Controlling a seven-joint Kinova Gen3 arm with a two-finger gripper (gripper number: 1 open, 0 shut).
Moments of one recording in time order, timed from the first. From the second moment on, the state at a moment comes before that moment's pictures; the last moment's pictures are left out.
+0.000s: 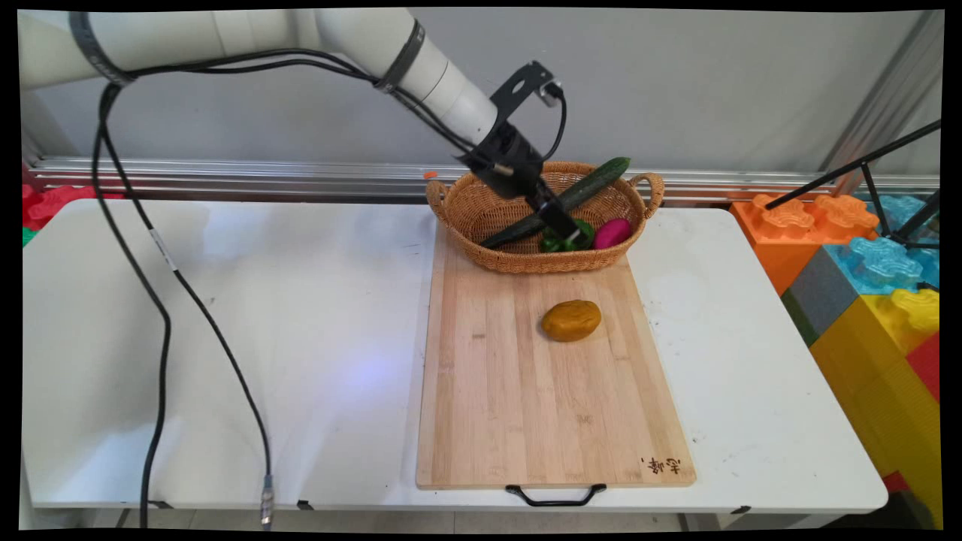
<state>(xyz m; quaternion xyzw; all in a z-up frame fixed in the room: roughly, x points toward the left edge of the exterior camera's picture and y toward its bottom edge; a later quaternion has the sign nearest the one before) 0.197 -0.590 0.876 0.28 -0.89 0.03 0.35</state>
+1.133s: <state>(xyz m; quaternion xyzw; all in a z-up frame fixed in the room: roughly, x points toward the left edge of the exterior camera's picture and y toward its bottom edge) 0.148 -0.546 0.771 0.26 -0.91 0.02 0.33</state>
